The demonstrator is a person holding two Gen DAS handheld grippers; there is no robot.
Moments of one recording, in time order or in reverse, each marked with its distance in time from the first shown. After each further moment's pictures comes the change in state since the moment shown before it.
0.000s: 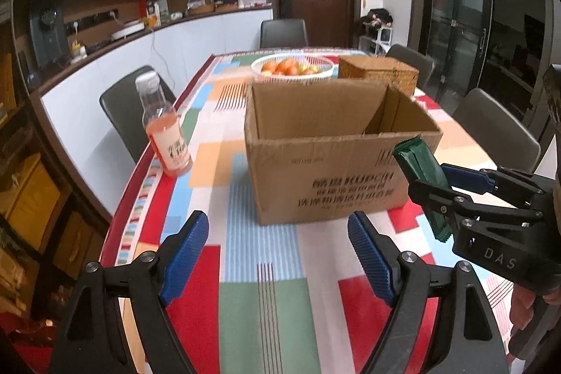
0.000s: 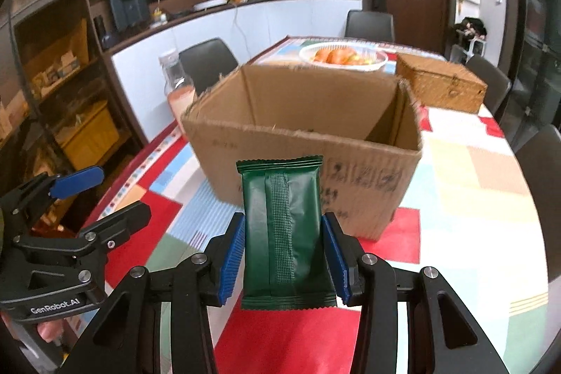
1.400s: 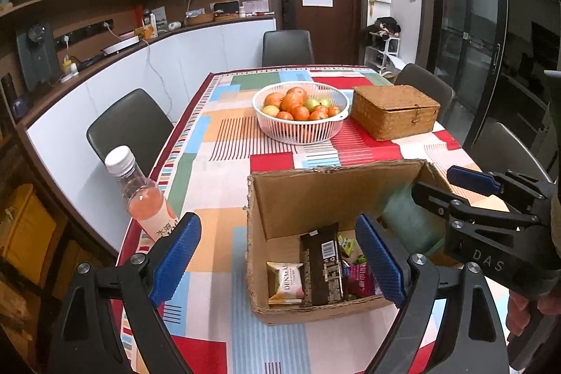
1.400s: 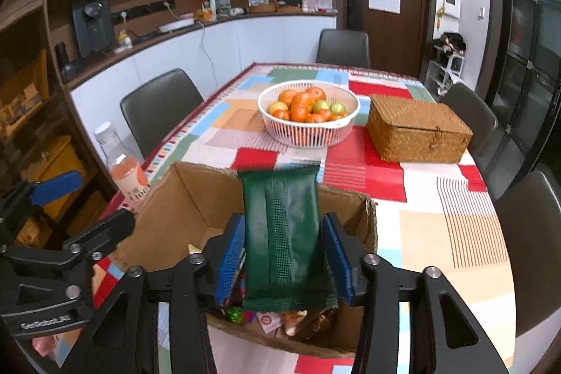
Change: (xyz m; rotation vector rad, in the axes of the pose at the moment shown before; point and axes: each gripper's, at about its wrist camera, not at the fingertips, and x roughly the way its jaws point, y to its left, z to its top) left arm 0.075 0.010 0.116 -0.003 -0.010 0.022; right arm 0.062 -0.036 0.120 0.023 -0.008 -0.114
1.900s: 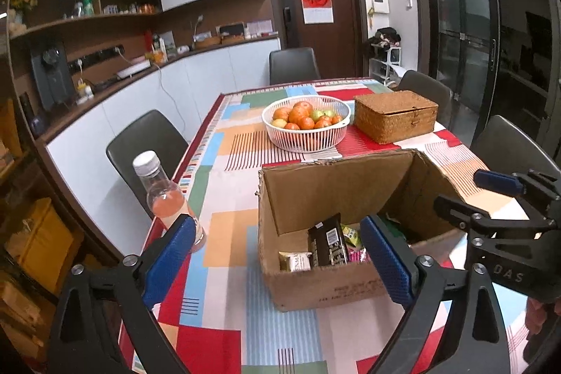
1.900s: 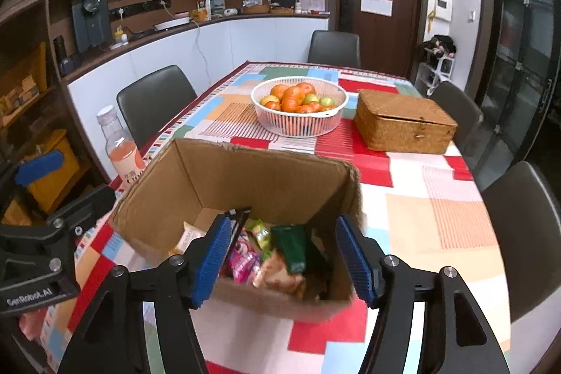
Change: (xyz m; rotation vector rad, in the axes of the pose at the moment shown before) left arm -0.049 -0.010 -0.032 0.054 -0.102 0.056; right arm -0.042 0.004 -0.041 -0.013 -0.045 -0.047
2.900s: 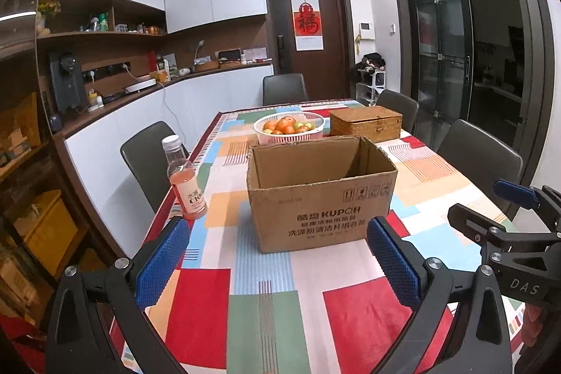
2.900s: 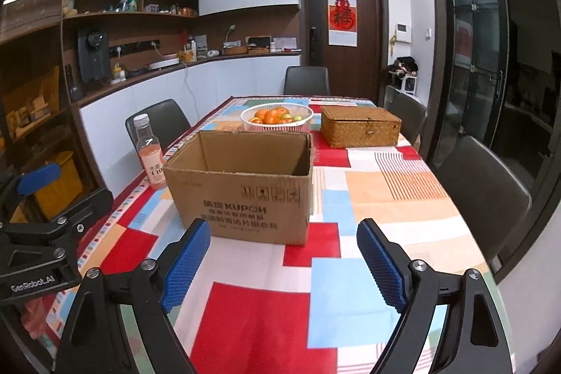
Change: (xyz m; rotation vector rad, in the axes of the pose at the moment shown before) left arm -0.136 -0.019 -0.082 -0.019 -0.114 -0.022; right arm -0.150 0.010 -0.110 0.087 -0.163 -0.070
